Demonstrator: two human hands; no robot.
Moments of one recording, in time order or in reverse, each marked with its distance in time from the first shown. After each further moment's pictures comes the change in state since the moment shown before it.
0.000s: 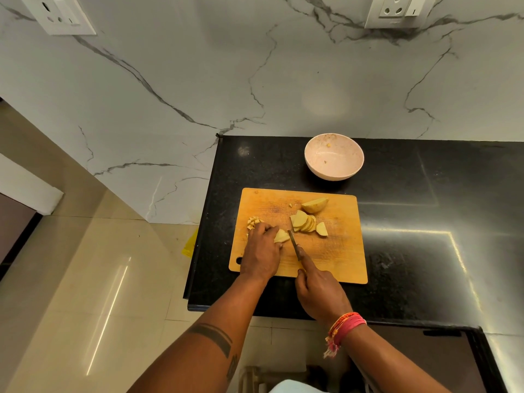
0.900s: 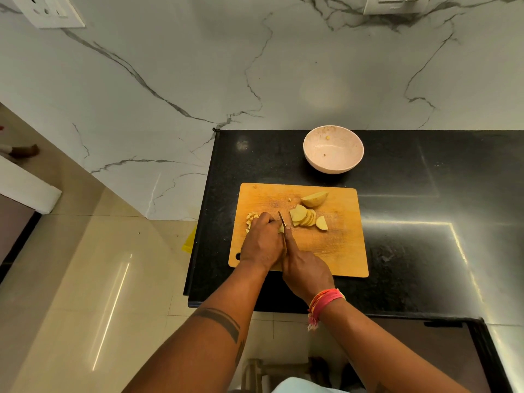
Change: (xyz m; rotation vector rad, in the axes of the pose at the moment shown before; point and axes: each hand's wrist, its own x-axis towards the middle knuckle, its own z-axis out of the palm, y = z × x) left_hand 0.016 0.007 -0.008 0.096 -0.068 0.055; right_hand 0.035 -0.023 0.011 -0.220 0.004 0.014
